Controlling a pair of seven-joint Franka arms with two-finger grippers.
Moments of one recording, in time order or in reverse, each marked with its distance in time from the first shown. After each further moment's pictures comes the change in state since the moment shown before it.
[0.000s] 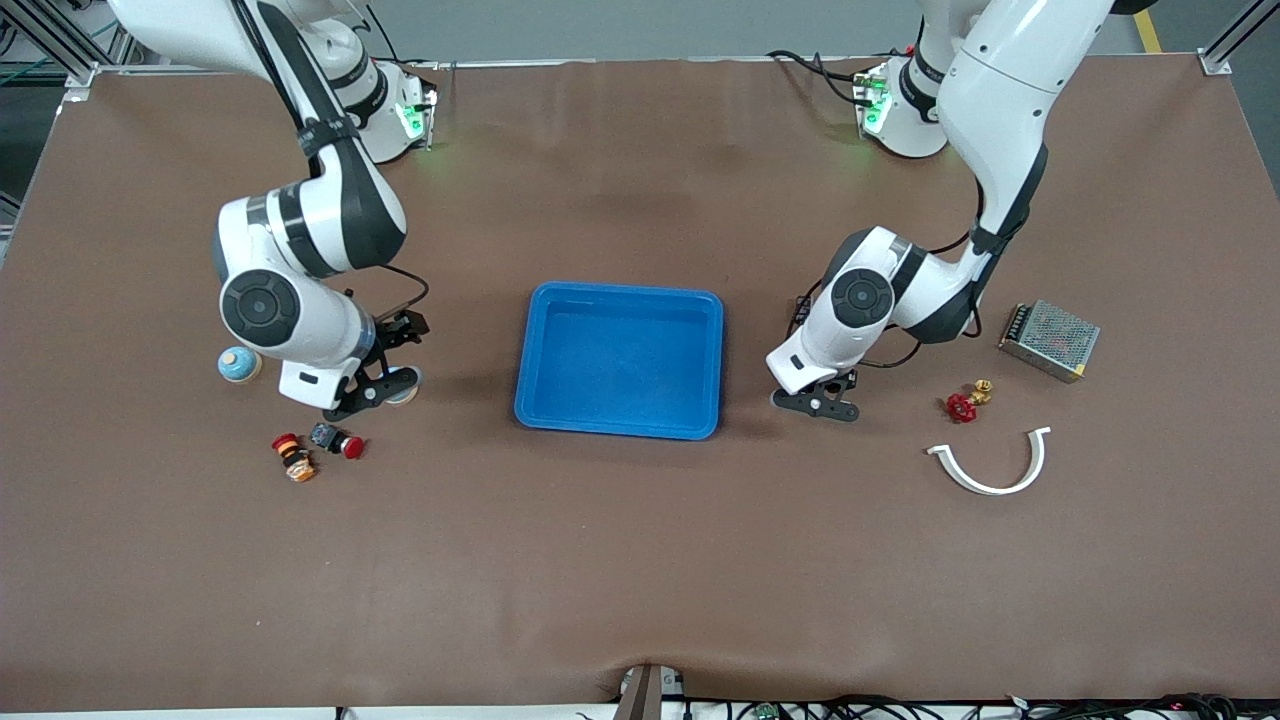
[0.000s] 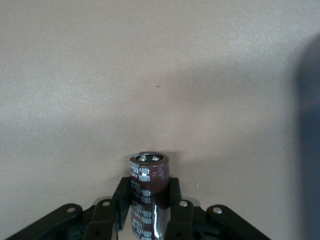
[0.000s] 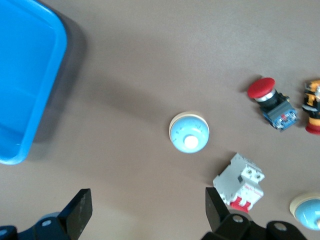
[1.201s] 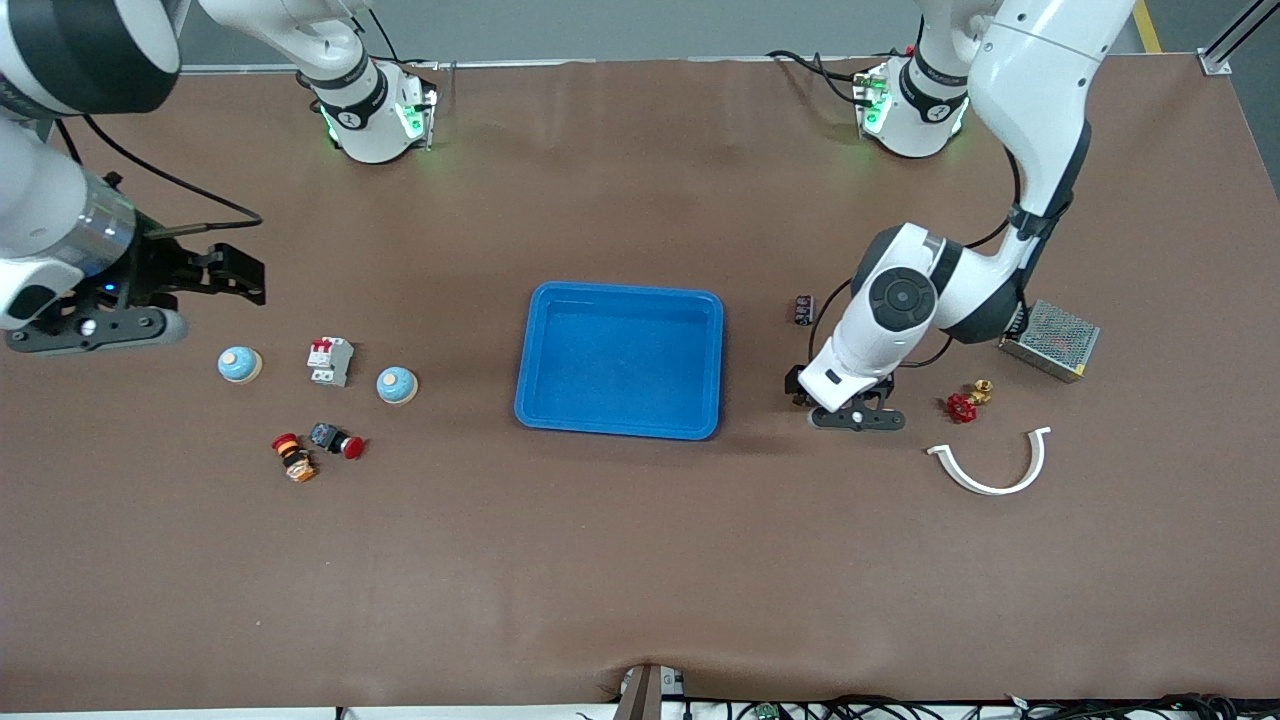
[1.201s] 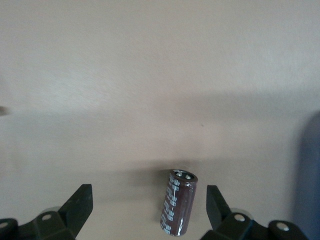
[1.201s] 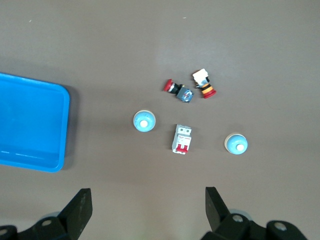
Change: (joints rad) left arm 0.062 -0.079 0.000 0.055 -0.021 -0.095 -0.103; right arm -0.148 -0.118 -0.019 0.428 -0.008 -0.398 0.174
